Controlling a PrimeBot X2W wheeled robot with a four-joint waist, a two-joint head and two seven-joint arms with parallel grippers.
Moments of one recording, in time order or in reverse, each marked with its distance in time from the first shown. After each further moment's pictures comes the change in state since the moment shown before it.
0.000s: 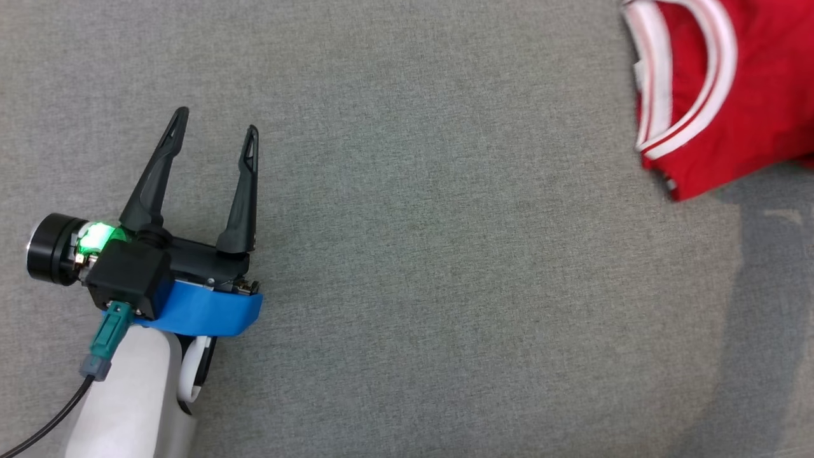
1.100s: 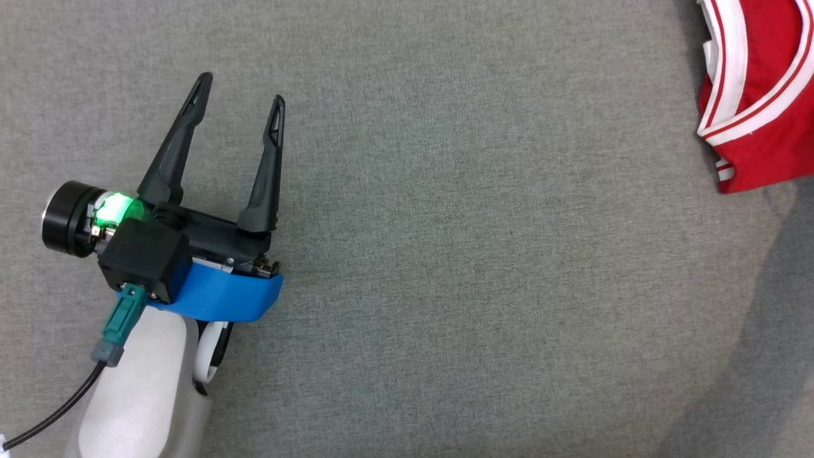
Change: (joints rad) left arm -0.072 -0.017 -0.046 -0.022 0.001 -0.005 0.000; right arm -0.066 0.111 -0.408 -0.016 -0.754 0.000 0.151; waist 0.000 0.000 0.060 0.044
